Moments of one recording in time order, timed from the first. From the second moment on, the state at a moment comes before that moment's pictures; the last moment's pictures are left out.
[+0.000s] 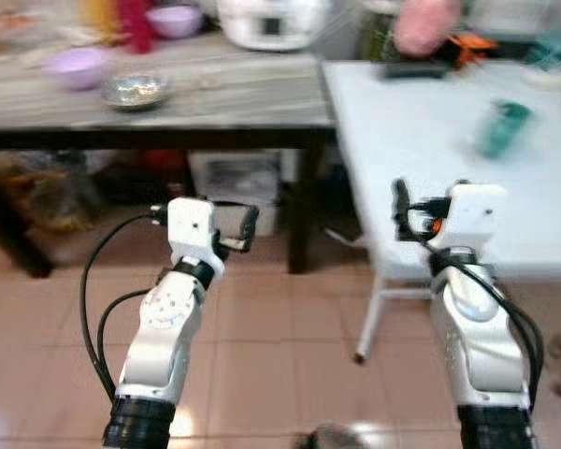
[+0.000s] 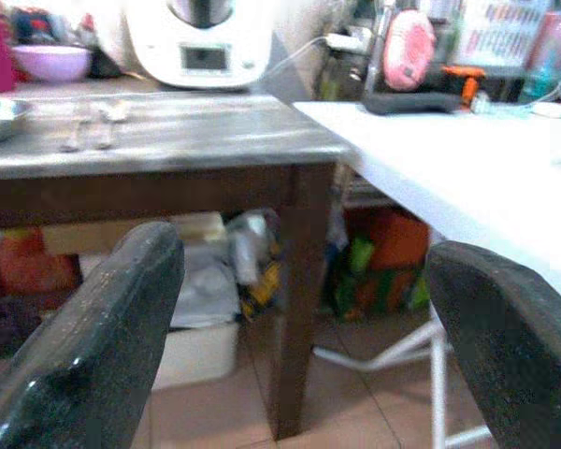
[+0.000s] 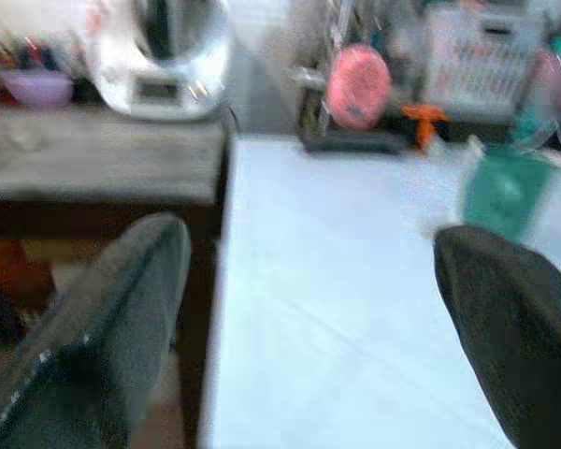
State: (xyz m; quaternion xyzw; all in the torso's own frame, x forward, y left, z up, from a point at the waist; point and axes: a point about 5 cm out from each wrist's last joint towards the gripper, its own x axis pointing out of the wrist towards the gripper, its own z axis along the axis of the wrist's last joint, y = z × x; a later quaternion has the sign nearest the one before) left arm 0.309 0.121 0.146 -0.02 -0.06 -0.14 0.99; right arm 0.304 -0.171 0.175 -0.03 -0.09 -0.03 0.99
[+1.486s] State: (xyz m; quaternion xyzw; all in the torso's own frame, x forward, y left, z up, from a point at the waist) left arm 0.308 0.119 0.149 -0.04 -0.07 -0.16 0.98; right arm 0.305 -0.173 0.179 -0.03 -0.10 -0.03 0.99
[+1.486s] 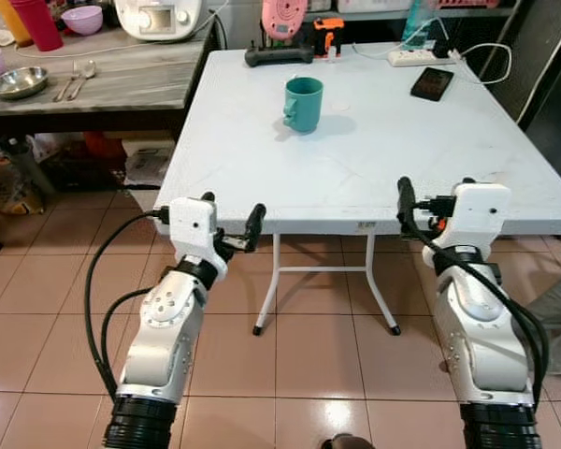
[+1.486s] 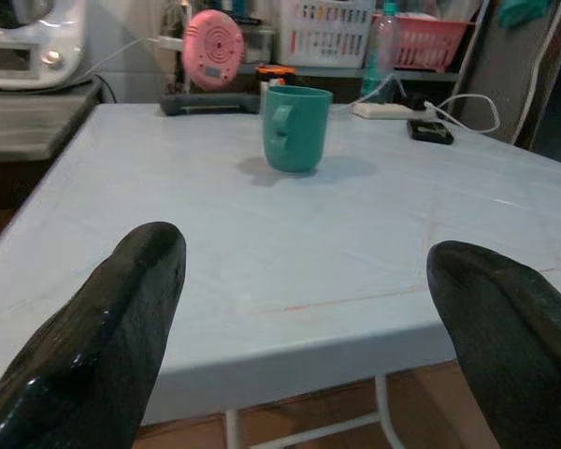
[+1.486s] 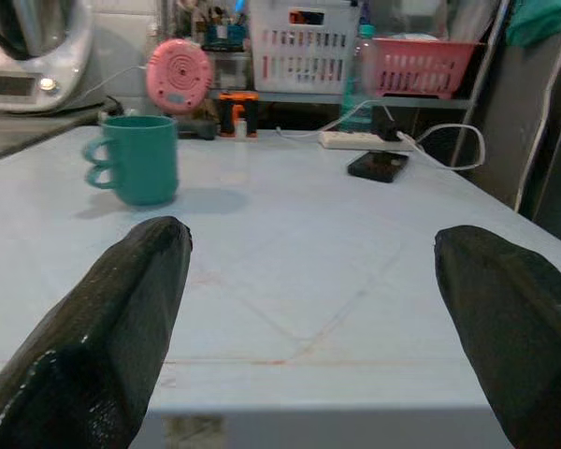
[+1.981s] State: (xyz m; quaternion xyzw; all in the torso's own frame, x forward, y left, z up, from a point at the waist) left arm 0.307 0.117 0.149 -0.05 -0.07 -0.18 0.98; right arm 0.306 -0.169 0.180 -0.03 -0.10 -0.02 0.99
